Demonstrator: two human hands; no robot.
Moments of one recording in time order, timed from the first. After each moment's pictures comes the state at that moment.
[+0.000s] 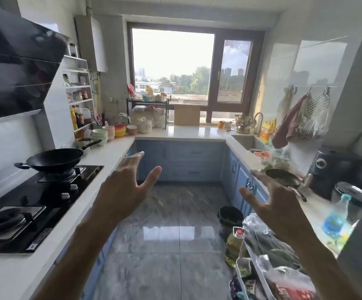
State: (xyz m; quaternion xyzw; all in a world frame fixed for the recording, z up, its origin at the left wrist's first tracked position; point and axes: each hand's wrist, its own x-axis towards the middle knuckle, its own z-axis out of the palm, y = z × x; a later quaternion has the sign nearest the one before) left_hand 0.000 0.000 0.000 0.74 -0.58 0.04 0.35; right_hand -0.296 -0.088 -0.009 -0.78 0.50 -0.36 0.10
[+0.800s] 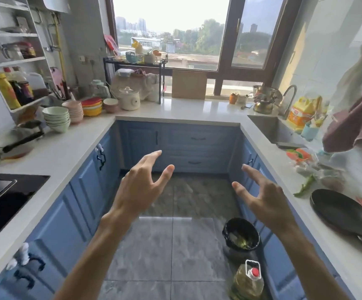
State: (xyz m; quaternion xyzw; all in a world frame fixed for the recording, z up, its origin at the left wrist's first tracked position) left_hand 0.144 -0.565 -0.105 0.72 -0.57 -0.05 0.39; right_hand -0.135 -0.654 -0.109 -0.78 0.49 -0.33 0.20
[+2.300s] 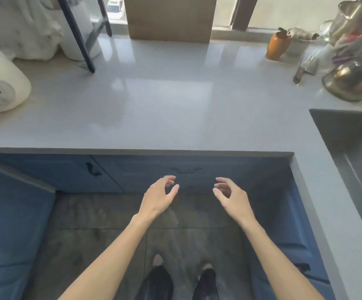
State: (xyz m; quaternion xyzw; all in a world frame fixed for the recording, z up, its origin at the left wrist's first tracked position) left_hand 0.361 -1.619 -0.420 0.77 -0.45 -0.38 0.24; right_hand 0.124 -1.694 -0.392 -0.64 0.60 -0.15 0.46
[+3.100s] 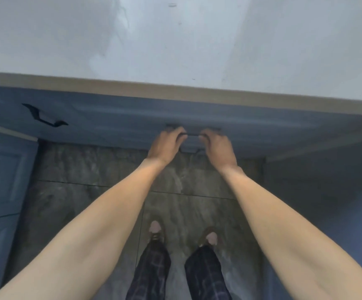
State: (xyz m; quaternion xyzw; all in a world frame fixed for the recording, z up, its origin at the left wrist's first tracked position) left_hand 0.367 -1.757 -0.667 0.78 -0.52 -0.31 0.18; right_hand 0.199 -1.832 -0.679 -0.83 0.48 -0.07 0.29
